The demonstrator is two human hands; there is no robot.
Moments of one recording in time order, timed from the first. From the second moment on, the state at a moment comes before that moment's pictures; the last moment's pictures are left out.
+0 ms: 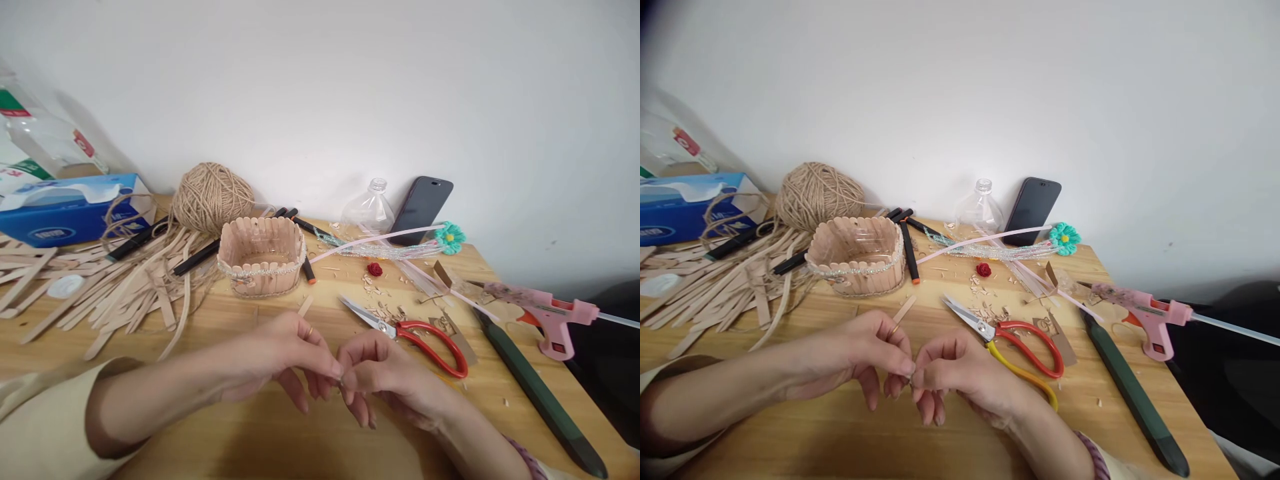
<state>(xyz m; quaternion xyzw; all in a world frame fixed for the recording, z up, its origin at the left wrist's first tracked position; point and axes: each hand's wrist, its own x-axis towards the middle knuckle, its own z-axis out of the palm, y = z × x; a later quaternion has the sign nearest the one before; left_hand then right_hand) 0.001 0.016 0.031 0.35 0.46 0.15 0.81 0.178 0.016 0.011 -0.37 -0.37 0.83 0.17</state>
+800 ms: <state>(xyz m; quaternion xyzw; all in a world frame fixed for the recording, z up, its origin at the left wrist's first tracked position) 0.004 0.003 0.048 0.40 0.42 0.43 0.70 0.265 -0.018 -0.024 -0.57 -0.80 -0.12 0.14</state>
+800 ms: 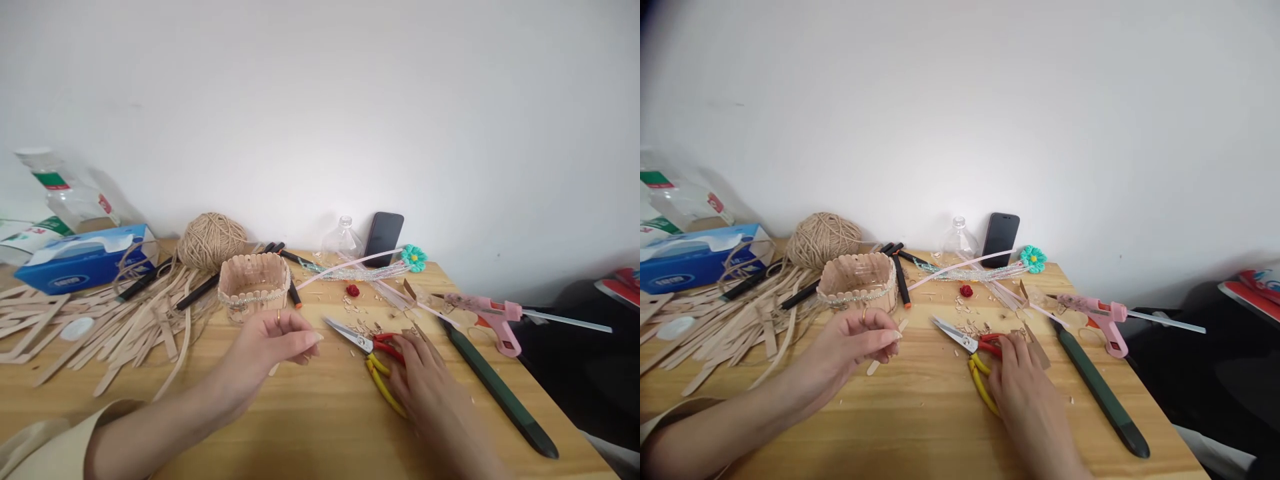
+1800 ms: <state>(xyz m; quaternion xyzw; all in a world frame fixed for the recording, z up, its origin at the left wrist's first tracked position) 0.035 -0.013 0.065 0.36 0.36 0.63 0.58 0.180 -0.038 0.012 -0.41 -0.64 0.53 0.39</state>
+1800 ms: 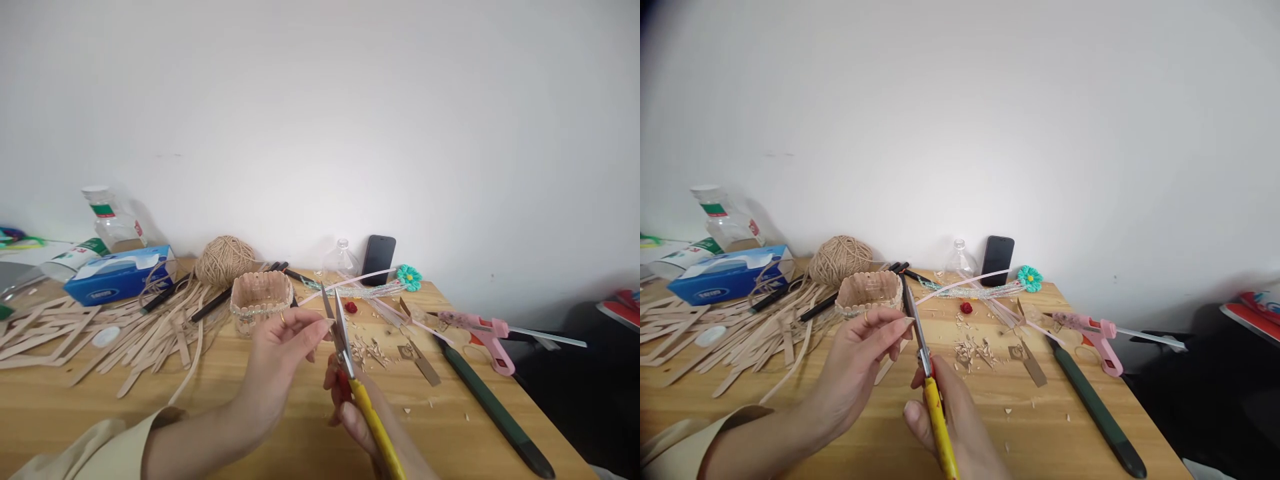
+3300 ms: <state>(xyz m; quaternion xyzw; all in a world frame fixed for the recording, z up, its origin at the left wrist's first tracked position) 0.037 -0.018 0.065 0.42 0.40 0.61 0.54 0.161 -0.031 0.032 -0.46 -0.71 0.35 0.40</state>
